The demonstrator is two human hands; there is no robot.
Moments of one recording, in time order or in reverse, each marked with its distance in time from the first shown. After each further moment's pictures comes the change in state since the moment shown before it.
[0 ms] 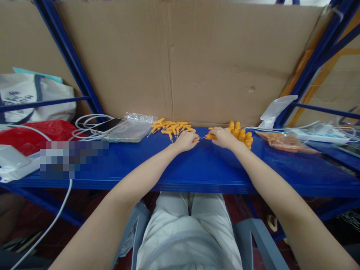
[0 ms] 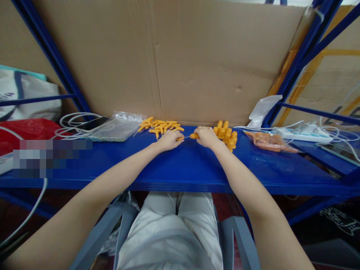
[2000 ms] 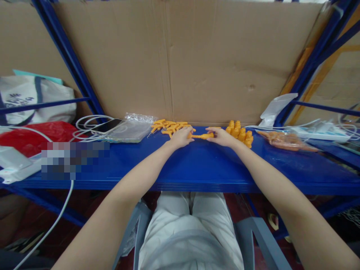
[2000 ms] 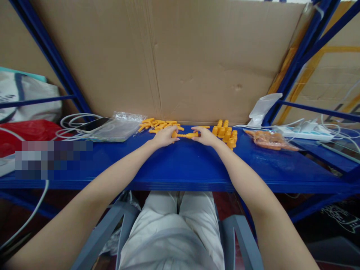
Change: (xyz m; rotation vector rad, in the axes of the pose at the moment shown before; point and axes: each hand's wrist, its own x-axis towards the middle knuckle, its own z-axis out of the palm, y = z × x) left_hand -0.003 -0.020 -0.004 -0.122 0.043 -0.174; right_hand 0.016 0.024 0.044 0.721 0.119 0.053
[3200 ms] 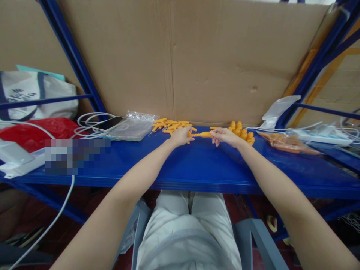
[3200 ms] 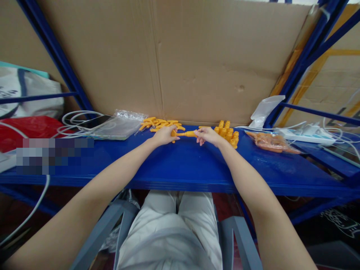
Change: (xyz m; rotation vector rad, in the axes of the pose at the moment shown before) left_hand -0.002 0.006 -0.013 -0.024 -0.066 -0.151; right_hand -0.012 -0.035 -0.019 0.561 -0.165 0.328
